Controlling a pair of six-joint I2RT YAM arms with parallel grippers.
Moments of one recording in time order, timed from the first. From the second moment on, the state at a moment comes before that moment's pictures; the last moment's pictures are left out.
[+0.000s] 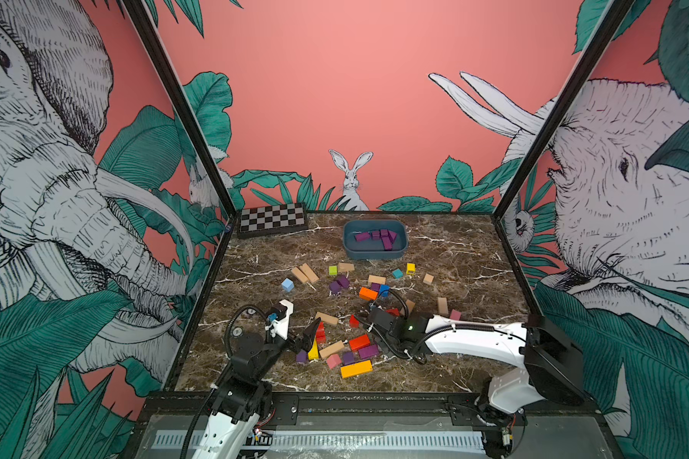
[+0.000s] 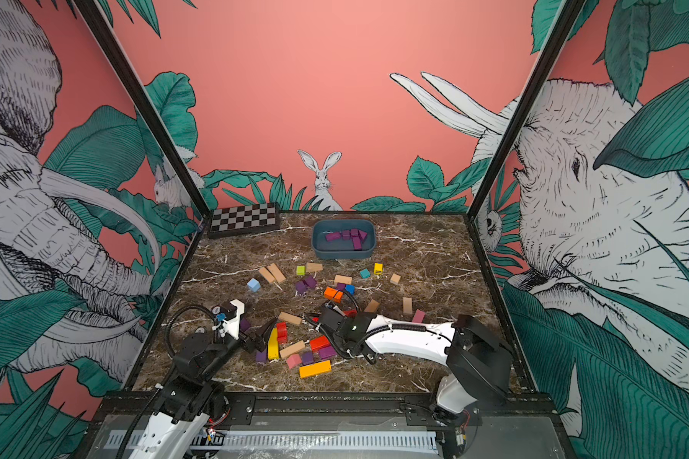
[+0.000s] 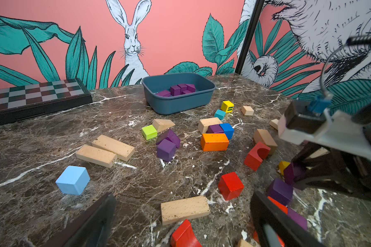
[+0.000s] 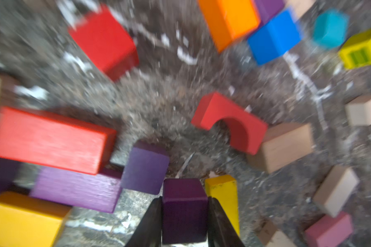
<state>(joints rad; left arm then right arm) -0.38 0.01 0.08 -0.21 0.25 -0.08 1.13 1.51 0.95 -0.66 0.39 0.33</state>
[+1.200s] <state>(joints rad) -0.38 0.01 0.08 -0.21 0.25 -0.08 0.50 2.15 1.78 -0.44 0.21 0.06</state>
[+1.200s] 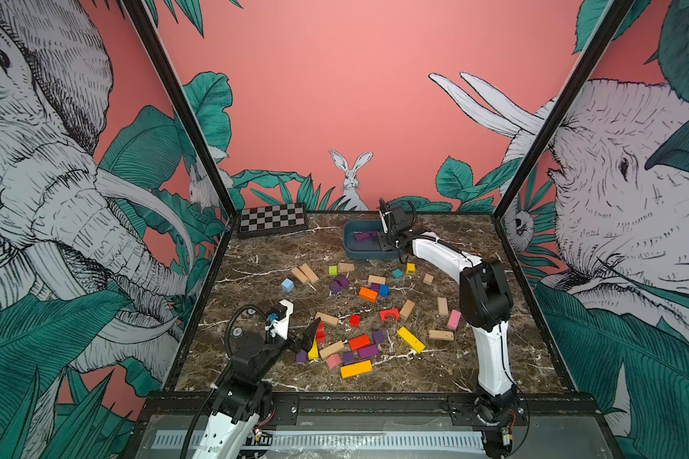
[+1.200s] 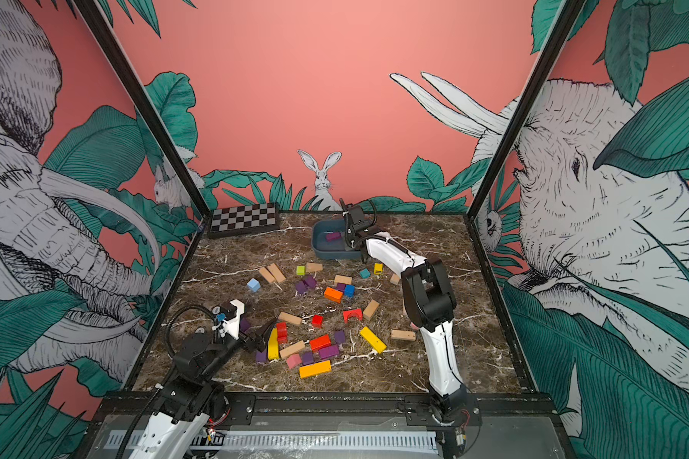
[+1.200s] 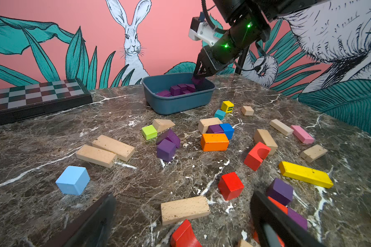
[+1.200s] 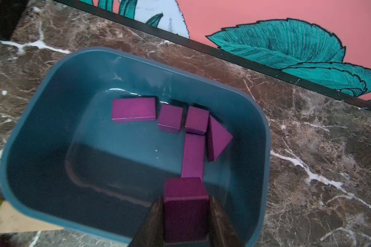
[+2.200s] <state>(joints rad) -0.38 0.01 0.08 -0.21 0.25 -0.08 0.48 2.40 2.04 -0.43 0.18 0.08</state>
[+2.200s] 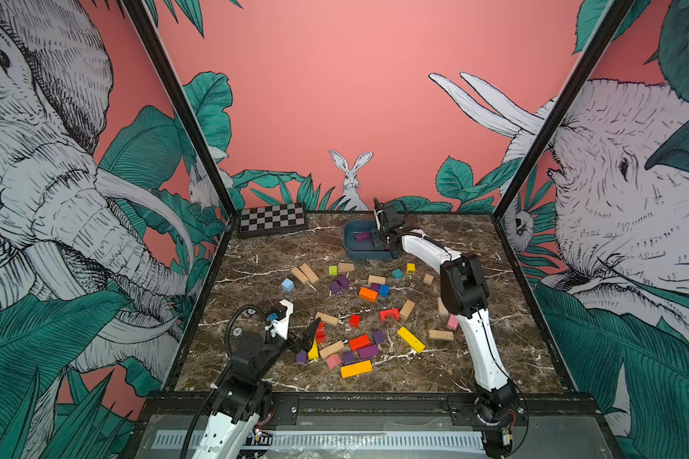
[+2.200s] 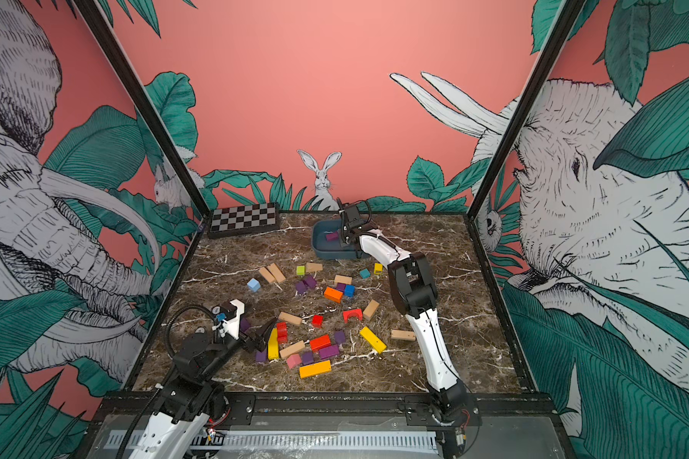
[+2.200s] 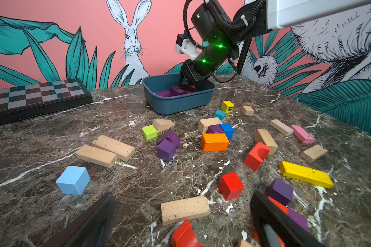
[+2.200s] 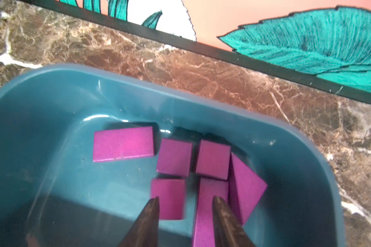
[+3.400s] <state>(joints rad) -0.38 0.03 0.08 -0.19 0.25 -0.08 0.86 1.47 0.93 -0.46 0.25 0.16</state>
